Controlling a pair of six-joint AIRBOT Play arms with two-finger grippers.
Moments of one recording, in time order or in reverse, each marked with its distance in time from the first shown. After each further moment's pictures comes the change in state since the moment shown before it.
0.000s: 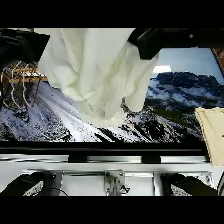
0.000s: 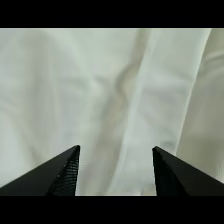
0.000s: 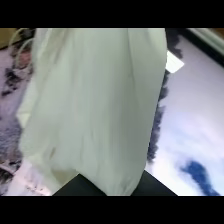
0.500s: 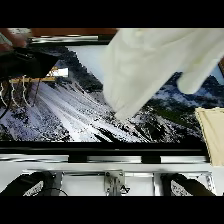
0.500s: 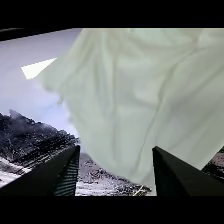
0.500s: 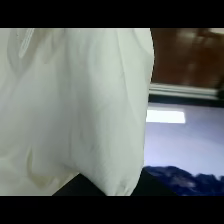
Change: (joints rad) left arm 0.000 0.003 0.000 0.004 -0.212 -0.050; right arm -0.338 0.089 0.000 -0.583 -0.117 0.380
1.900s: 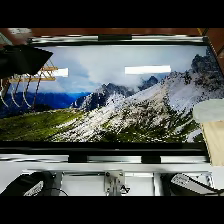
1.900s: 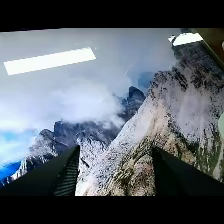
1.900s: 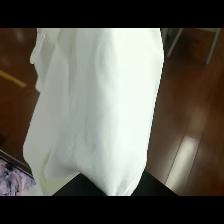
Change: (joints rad) left arm 0.000 0.039 0.046 -0.012 -0.030 -0.153; right arm -0.825 -0.130 0.000 -0.263 -0.103 0.171
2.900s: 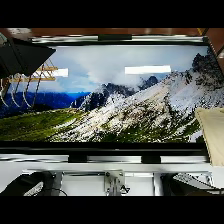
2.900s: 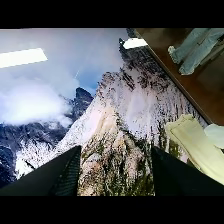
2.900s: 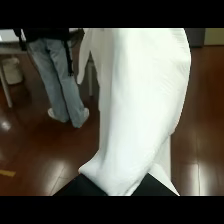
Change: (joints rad) left arm -0.045 0.002 0.061 -0.144 -0.060 -0.034; right arm -0.317 -0.001 0.045 0.150 -0.211 0.143
